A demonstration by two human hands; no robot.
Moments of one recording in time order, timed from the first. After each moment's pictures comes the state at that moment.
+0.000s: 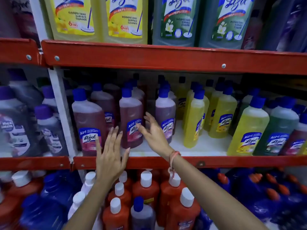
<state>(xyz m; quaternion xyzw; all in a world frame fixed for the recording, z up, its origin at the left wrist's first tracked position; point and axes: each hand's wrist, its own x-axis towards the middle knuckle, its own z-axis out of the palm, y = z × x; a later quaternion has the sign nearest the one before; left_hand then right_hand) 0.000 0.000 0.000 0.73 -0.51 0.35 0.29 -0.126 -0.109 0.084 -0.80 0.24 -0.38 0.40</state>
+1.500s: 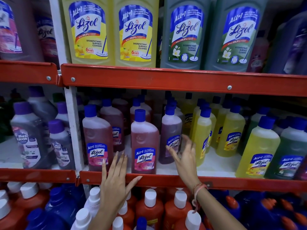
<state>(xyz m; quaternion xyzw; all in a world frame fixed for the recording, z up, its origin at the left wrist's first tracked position) -0.014 0.016 -0.015 0.78 -0.50 0.26 0.26 -0.187 -0.137 0.055 -0.73 0.34 -0.51 0.29</state>
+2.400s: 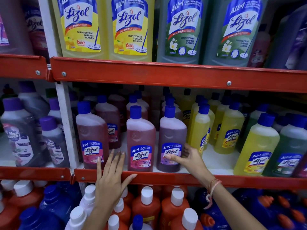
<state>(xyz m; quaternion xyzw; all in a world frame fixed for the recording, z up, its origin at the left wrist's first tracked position) -0.010 0.012 -0.020 0.78 -0.50 0.29 0.24 -0.219 -0.170 0.051 -0.72 0.28 -0.38 0.51</state>
